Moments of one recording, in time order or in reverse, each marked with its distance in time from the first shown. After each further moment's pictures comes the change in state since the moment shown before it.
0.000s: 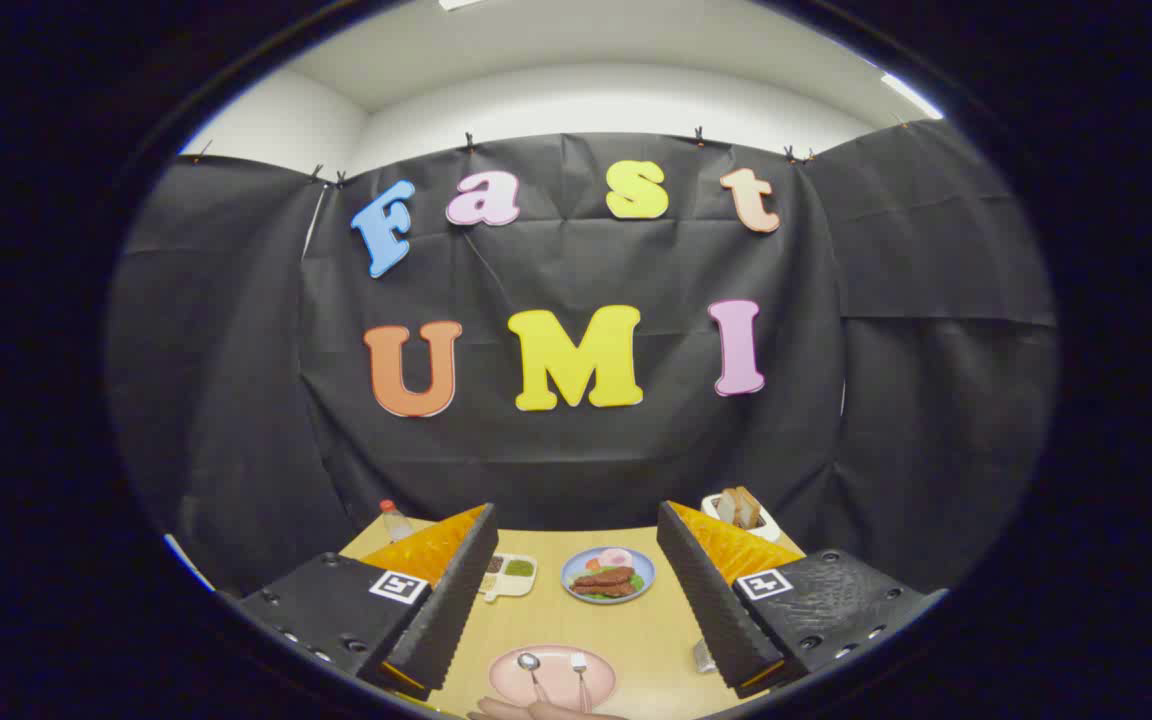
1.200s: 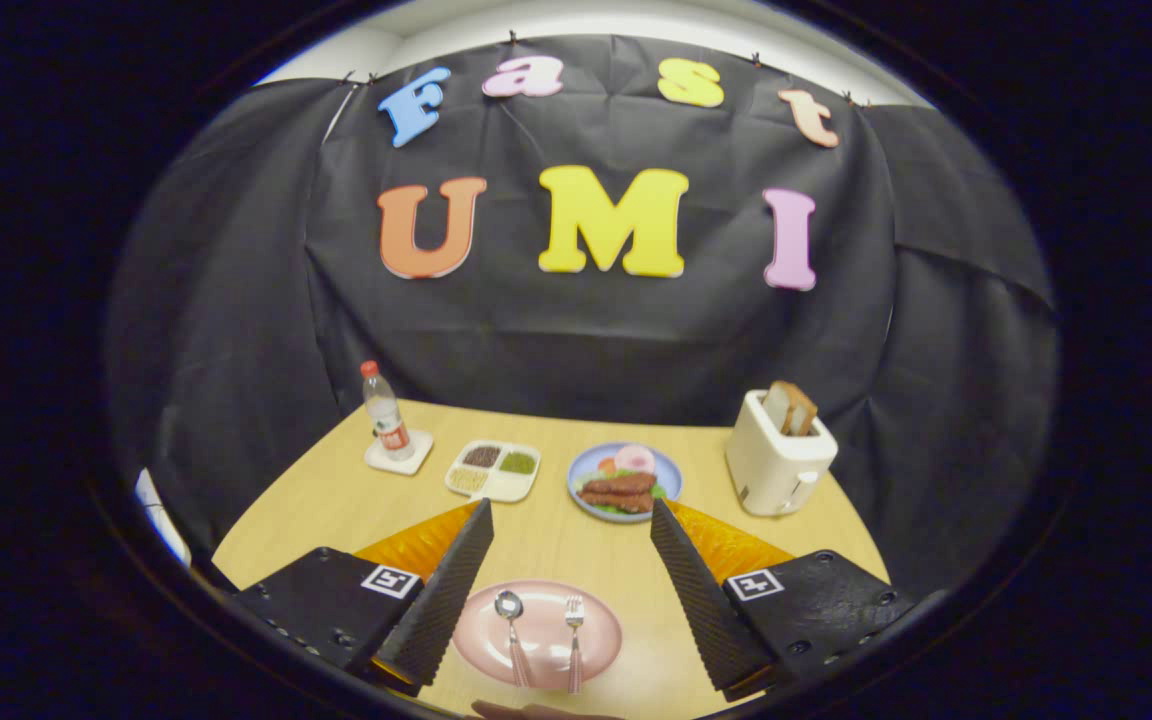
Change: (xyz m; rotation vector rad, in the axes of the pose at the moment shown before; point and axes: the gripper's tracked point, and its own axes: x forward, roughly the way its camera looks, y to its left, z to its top) arm 0.090 0.014 -0.209 -0.087 0.367 0.038
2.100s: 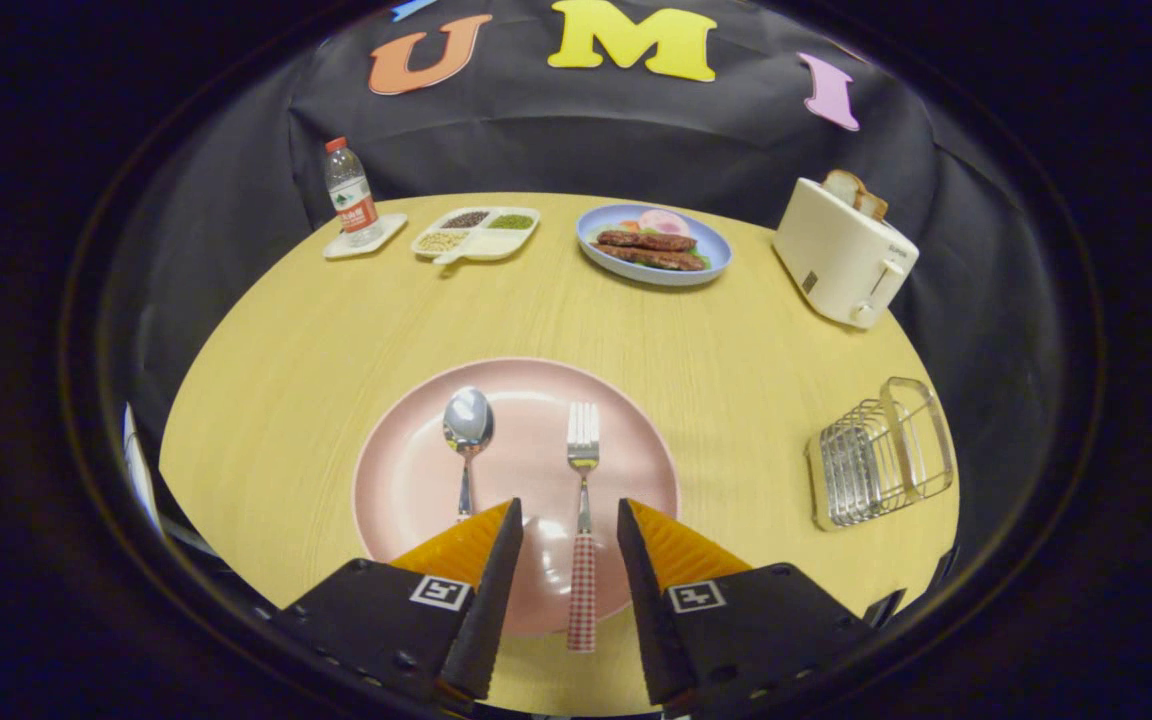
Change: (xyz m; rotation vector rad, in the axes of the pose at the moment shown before) arm 0.077 -0.002 -0.216 -0.040 0.443 -0.013
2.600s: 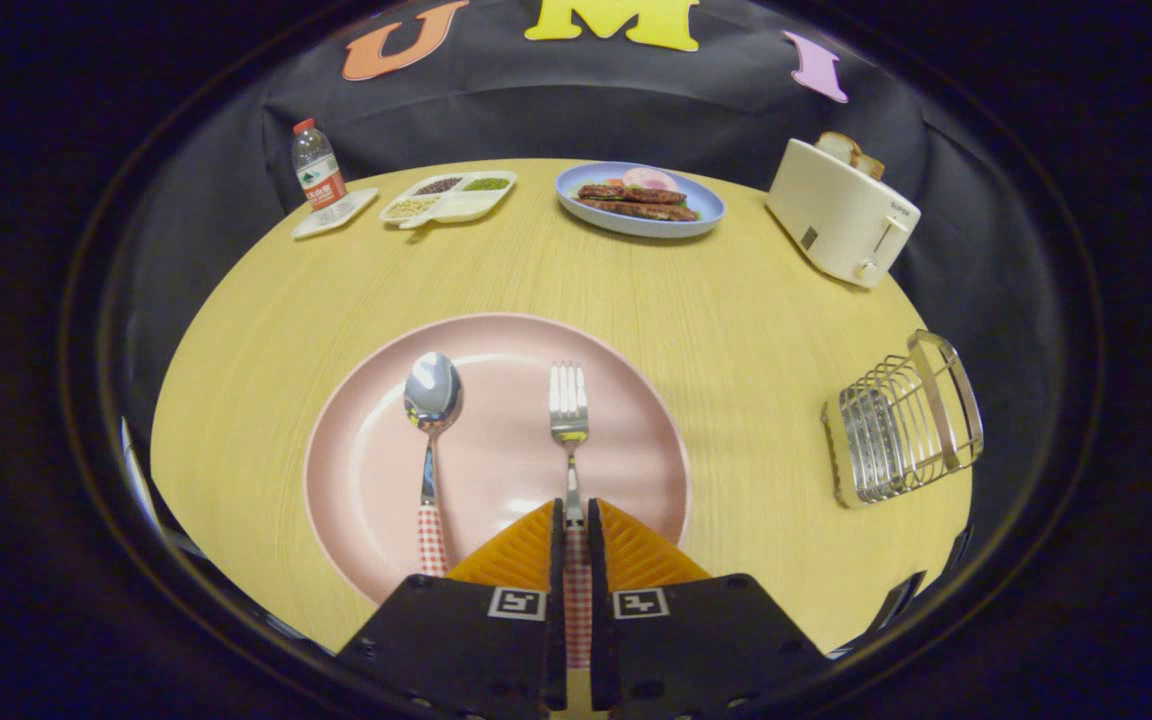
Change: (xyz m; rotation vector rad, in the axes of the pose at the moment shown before) arm 0.025 -0.004 -0.016 0.039 0.073 -0.021
